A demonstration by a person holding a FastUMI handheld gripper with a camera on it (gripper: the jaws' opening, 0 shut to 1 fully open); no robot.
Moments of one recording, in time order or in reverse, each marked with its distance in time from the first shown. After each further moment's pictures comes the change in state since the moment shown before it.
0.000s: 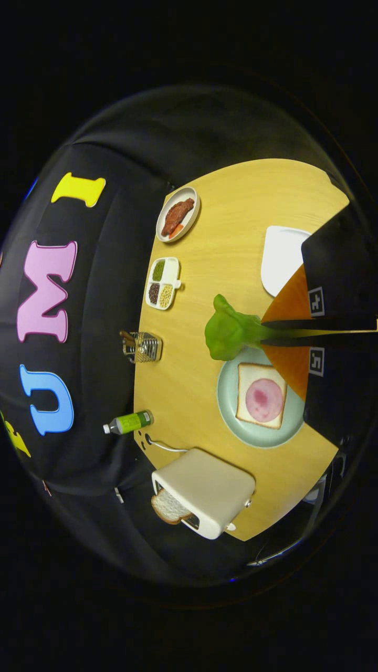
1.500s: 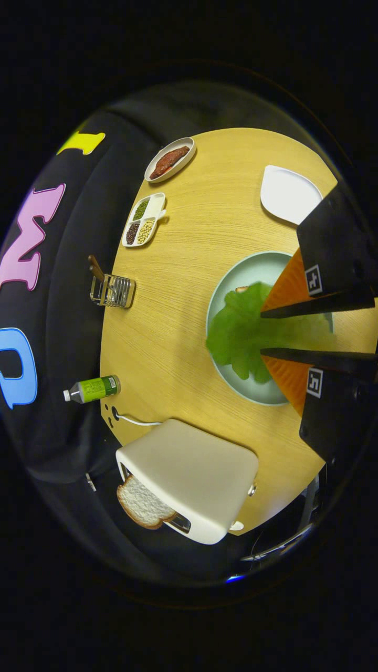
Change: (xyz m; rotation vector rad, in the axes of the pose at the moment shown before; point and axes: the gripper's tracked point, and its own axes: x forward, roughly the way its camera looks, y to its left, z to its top) arm 0.066 0.103 -0.022 -0.035 0.186 0.078
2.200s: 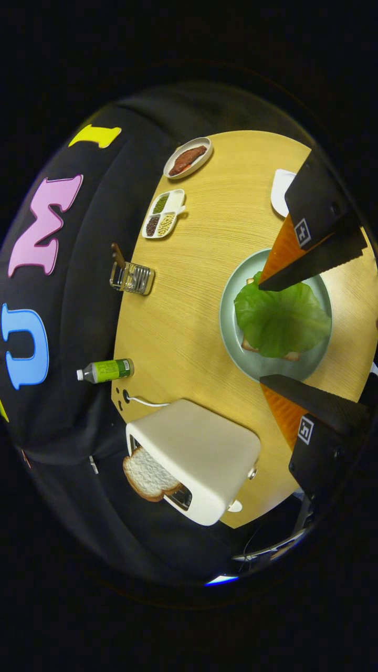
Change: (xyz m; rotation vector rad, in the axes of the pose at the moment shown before) arm -0.030 0.027 0.024 -0.091 -0.105 0.034
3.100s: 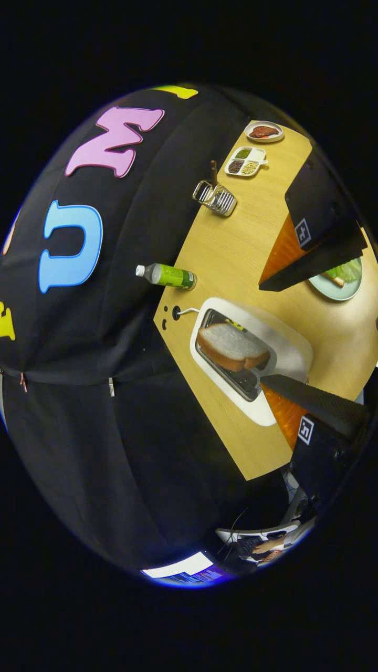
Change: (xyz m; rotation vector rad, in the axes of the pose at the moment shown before) arm -0.017 0.174 0.114 -0.216 -0.178 0.238
